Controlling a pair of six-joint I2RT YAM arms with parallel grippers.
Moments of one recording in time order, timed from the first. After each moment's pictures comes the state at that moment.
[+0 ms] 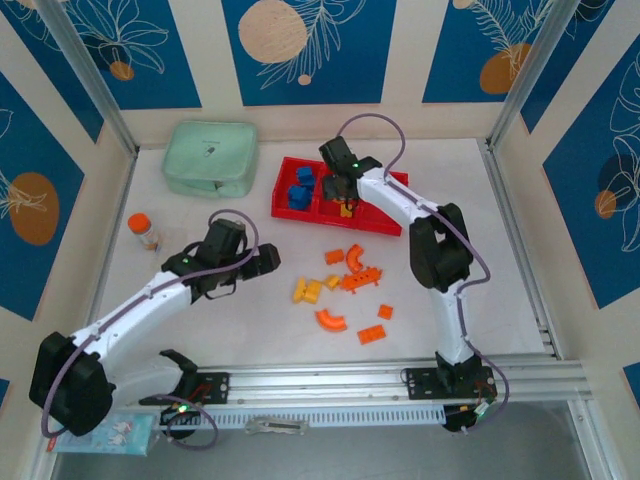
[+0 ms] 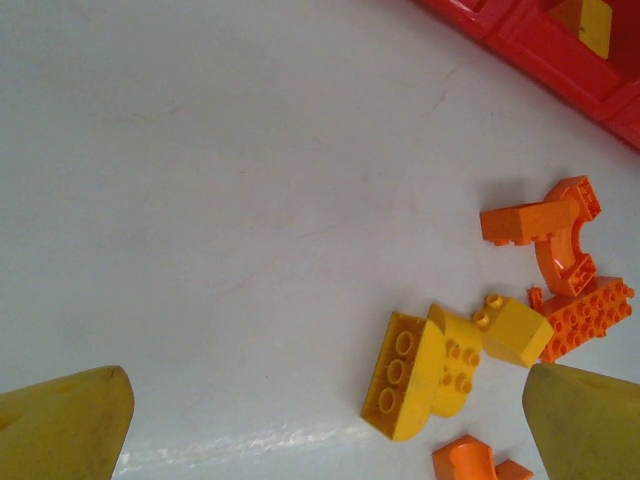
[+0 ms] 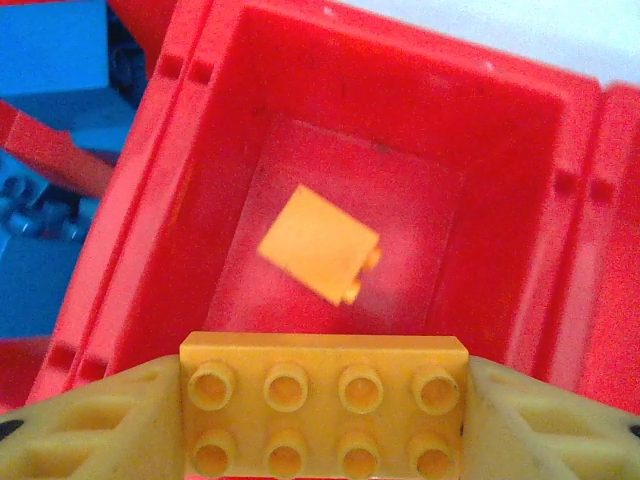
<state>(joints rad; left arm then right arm) -0.53 1.14 0.77 -0.53 0.04 -0.75 0.52 2.16 1.86 -0.72 0.25 0.34</state>
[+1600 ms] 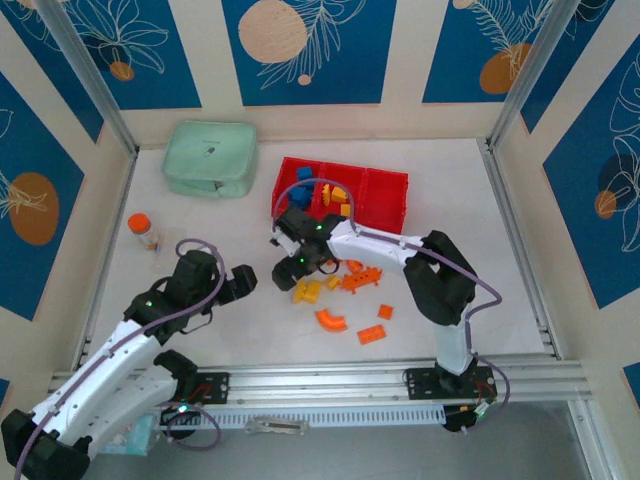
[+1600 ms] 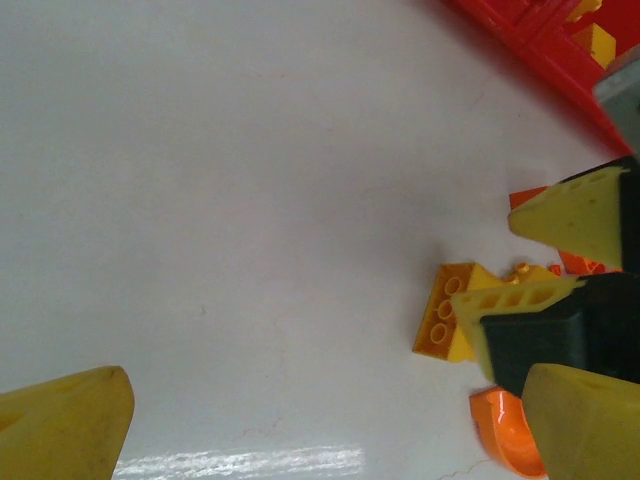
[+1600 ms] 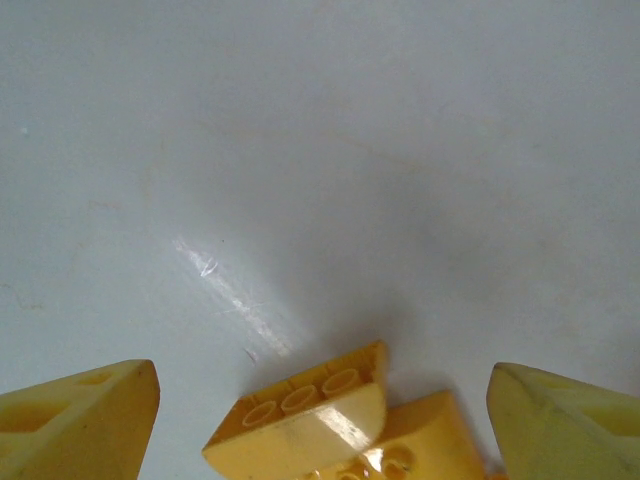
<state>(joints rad) -0.53 0.72 0.61 -0.72 -0.04 -0.82 0.90 1.95 1.46 -0.73 -0.12 0.14</state>
